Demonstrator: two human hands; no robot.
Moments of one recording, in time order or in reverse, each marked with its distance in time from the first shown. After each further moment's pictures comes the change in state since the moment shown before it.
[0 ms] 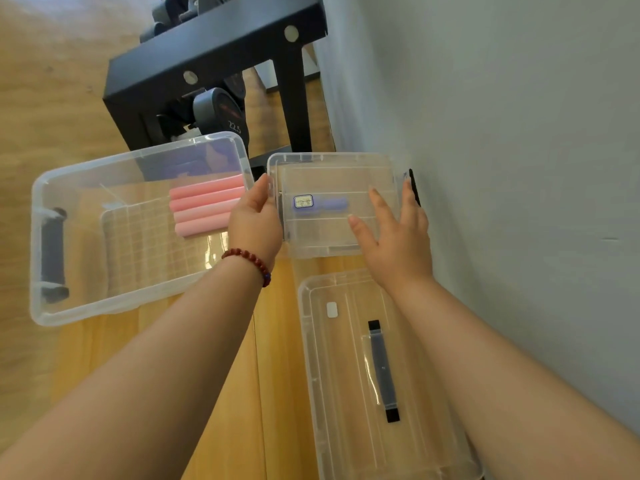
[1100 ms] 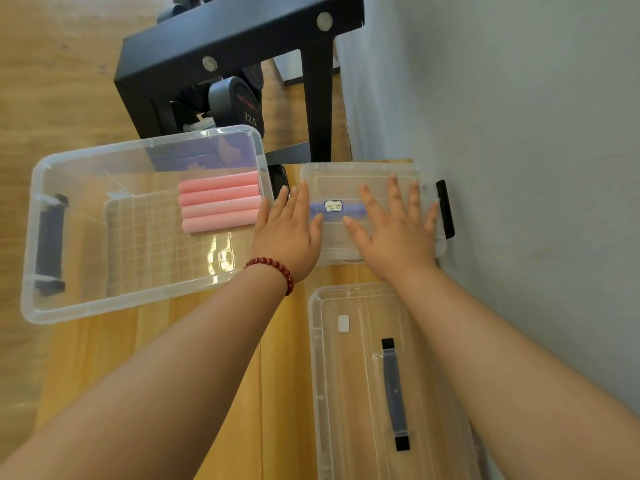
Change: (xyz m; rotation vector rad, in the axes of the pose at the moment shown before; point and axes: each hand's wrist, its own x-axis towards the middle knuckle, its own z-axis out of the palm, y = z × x) left_hand 0.037 -0.044 0.006 1.198 -0.216 0.268; right_hand 0.050 -0.017 0.029 -0.384 -0.167 -0.116
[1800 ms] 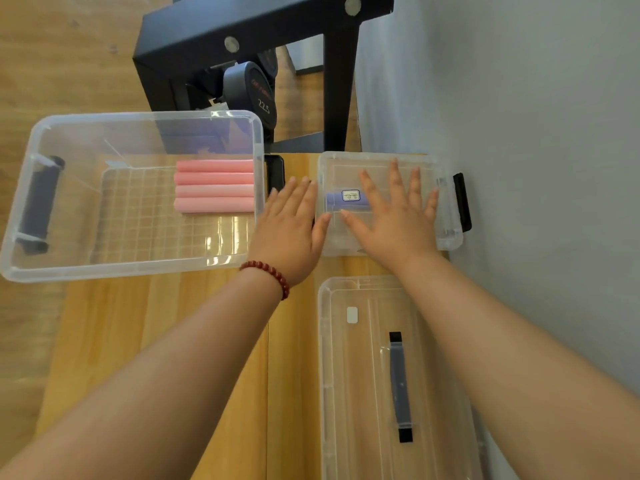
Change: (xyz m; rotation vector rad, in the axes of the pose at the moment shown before) left_hand -0.023 -0.019 -0.004 -0.089 0.106 0.066; right_hand 0.005 -0.019 -0.001 -0.037 0.001 -0.076
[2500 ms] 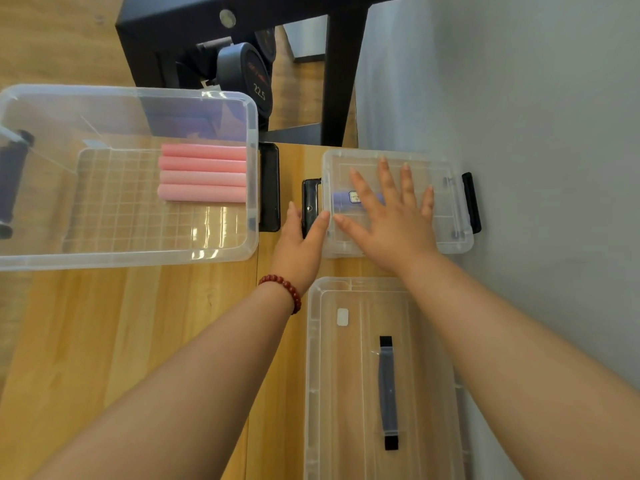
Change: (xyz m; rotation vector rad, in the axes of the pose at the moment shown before) left_hand -0.004 0.019 0.039 -1.016 -0.035 -0.466; right_hand 0.010 0.007 0.007 -0.057 -0.082 -0.096
